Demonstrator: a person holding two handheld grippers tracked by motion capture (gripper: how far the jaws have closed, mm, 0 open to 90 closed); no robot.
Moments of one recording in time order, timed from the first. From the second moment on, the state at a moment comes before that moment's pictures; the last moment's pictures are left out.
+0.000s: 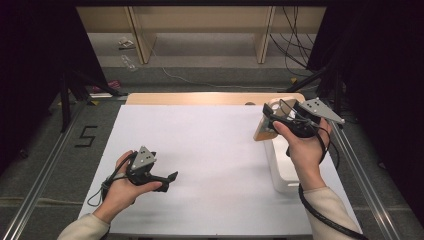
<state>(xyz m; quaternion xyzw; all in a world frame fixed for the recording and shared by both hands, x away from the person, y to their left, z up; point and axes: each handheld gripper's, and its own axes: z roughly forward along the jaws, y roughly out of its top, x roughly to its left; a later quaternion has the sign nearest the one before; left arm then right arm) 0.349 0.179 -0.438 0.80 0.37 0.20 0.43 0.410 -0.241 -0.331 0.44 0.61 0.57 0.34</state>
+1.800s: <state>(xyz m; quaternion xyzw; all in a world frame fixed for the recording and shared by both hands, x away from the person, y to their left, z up) 0.350 0.180 -0.438 0.79 0.37 0.21 0.43 0.413 -0.266 -0.326 0.46 0.59 0.56 0.36</state>
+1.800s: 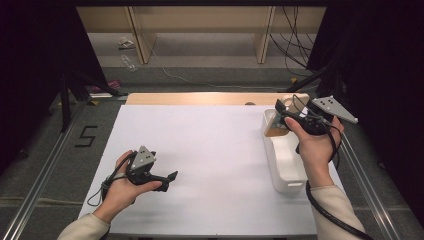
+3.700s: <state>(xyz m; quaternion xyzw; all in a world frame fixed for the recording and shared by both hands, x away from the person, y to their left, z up) 0.350 0.179 -0.438 0.79 0.37 0.21 0.43 0.426 -0.280 -0.342 0.48 0.59 0.53 0.38</state>
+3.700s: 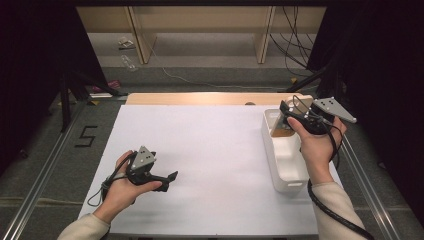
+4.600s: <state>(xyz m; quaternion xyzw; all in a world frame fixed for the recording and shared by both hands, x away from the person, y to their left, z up) 0.350 0.180 -0.439 0.79 0.37 0.20 0.43 0.445 -0.285 -0.342 0.49 0.59 0.51 0.39</state>
